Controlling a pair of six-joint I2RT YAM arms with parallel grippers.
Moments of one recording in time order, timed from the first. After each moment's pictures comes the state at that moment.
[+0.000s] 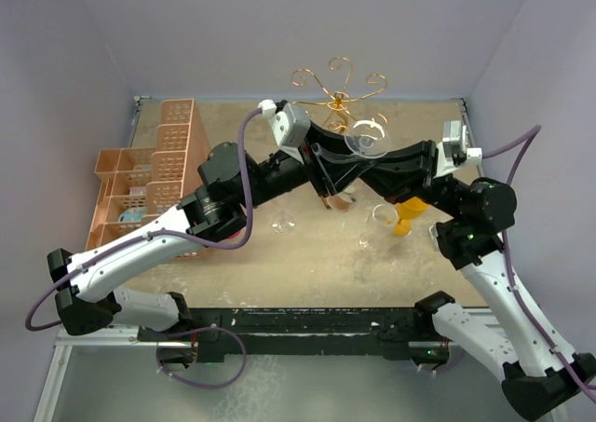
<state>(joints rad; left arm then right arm) -1.08 1.29 1.41 0.26 0.15 -0.23 0.43 0.82 0.92 0.55 -0.75 0.51</state>
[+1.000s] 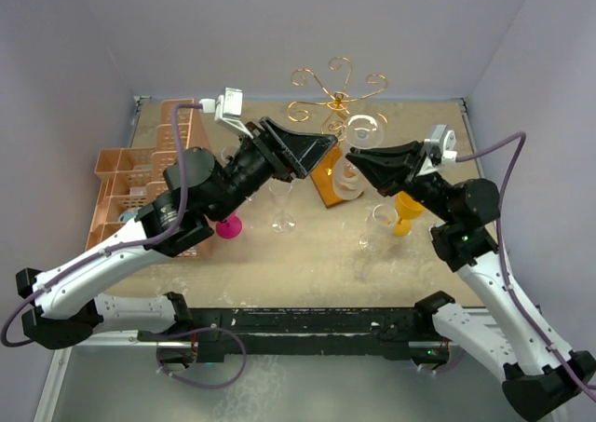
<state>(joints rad) -1.08 1.13 1.40 -0.03 -0.26 -0.78 0.43 0.81 0.87 0.43 -0.55 0.26</state>
